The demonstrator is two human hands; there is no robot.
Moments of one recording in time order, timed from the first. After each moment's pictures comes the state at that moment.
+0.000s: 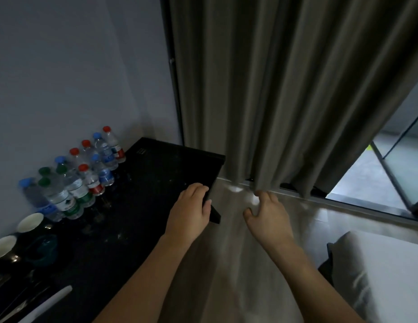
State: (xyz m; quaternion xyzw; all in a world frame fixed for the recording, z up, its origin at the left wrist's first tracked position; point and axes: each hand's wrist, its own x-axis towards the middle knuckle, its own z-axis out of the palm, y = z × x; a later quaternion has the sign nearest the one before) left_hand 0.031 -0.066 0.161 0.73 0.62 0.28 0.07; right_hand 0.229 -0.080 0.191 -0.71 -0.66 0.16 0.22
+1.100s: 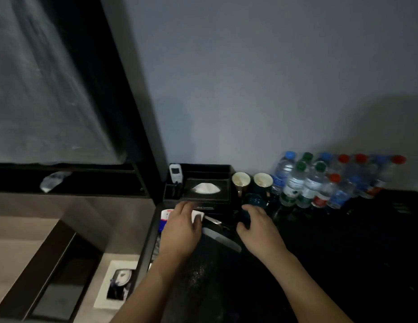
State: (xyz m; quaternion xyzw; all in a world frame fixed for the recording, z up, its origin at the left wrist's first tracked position) left_hand -0.292 -0.302 0.117 0.10 0.95 0.30 -0.04; right_hand -0.242 -0.107 0.139 -0.13 -0.94 0.33 -0.03
